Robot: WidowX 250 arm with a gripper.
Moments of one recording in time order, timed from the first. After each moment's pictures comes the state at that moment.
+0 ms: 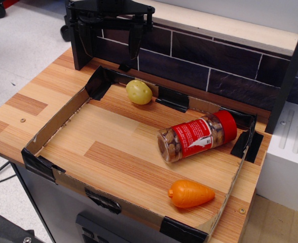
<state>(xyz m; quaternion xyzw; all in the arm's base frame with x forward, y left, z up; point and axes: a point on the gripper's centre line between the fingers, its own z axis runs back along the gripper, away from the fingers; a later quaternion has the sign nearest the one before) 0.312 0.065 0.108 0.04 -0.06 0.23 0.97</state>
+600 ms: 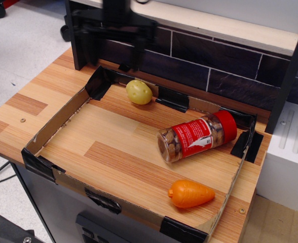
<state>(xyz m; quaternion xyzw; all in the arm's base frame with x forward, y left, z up) 0.308 0.033 0.099 0.04 0.00 0.13 0.99</state>
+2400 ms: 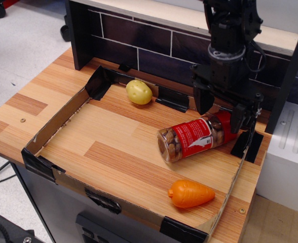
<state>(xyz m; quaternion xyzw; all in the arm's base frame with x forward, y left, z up) 0.327 -0.098 0.040 -0.04 -0.07 -0.14 0.99</state>
